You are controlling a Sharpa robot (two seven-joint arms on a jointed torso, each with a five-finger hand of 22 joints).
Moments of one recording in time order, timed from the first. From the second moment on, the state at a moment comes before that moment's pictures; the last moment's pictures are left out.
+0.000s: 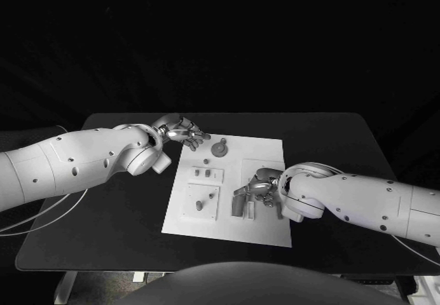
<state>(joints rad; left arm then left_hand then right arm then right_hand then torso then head) 1.24 -0.80 -0.19 1.35 -0.56 -0.26 0.05 0.98 -0.17 0.45 -0.12 0.08 0.84 0.19 0.24 0.52 1.12 0.14 0.09 0.22 0.92 0.13 0.33 0.71 0.09 0.95 0.03 0.15 0.95 1.14 -0.60 -0.24 1.46 -0.95 -0.10 -0.46 0.63 -0.23 0.68 -0.02 0.05 0.97 0.11 0.22 0.64 1.12 0.00 1.11 0.97 1.26 -0.10 1.43 0.90 0.22 1.18 -0.04 0.86 1.31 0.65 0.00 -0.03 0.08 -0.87</state>
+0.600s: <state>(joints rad) 1.24 -0.80 -0.19 1.35 -0.57 -0.25 0.04 0.98 -0.17 0.45 -0.12 0.08 0.84 0.19 0.24 0.51 1.12 0.14 0.09 0.22 0.92 0.13 0.33 0.71 0.09 0.95 0.03 0.15 0.95 1.14 -0.57 -0.24 1.43 -1.02 -0.08 -0.49 0.70 -0.17 0.64 -0.09 0.05 0.97 0.11 0.23 0.66 1.12 -0.01 1.12 0.97 1.26 -0.10 1.43 0.90 0.22 1.18 -0.04 0.86 1.31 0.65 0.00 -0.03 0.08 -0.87</state>
